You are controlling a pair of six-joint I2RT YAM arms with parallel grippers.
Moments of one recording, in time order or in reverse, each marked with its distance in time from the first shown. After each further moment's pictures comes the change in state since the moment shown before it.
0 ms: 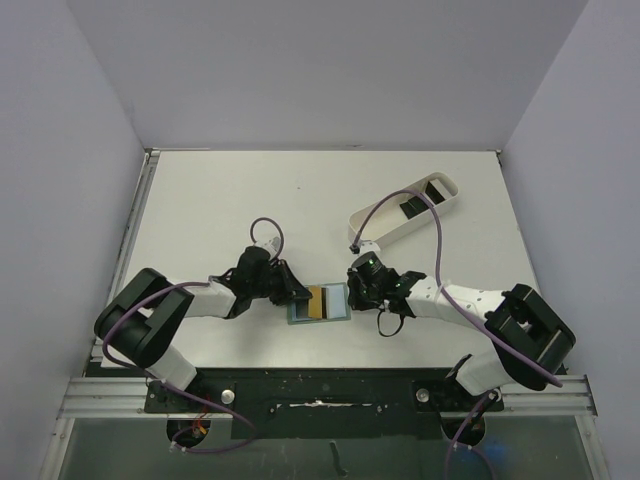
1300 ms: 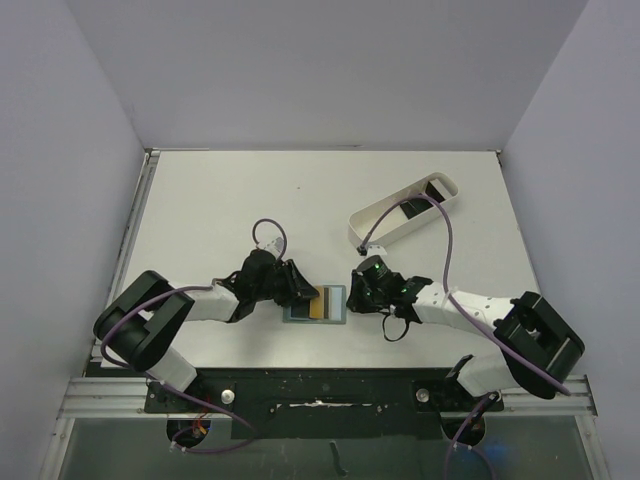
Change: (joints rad) left arm -0.058 -0.011 -0.006 0.040 -0.081 -0.047; right arm 0.000 -0.056 -0.048 0.029 -0.030 0.120
